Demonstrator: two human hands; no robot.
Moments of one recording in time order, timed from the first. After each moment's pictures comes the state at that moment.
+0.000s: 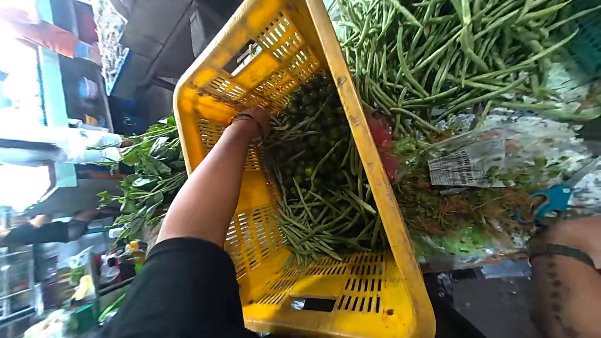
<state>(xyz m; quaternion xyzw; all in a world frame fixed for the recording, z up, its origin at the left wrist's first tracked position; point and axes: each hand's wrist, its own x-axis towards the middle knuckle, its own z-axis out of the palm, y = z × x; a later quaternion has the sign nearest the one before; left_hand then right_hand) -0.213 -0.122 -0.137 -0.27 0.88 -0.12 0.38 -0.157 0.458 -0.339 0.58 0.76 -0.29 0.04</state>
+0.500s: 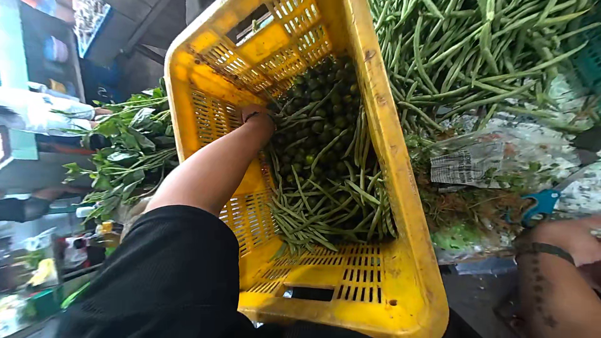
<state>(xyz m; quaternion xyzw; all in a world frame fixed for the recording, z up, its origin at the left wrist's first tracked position) -0.186 -0.126 -0.207 -0.34 0.80 -0.25 0.42 -0.156 0.452 -0.333 0.58 0.77 -0.27 0.04</state>
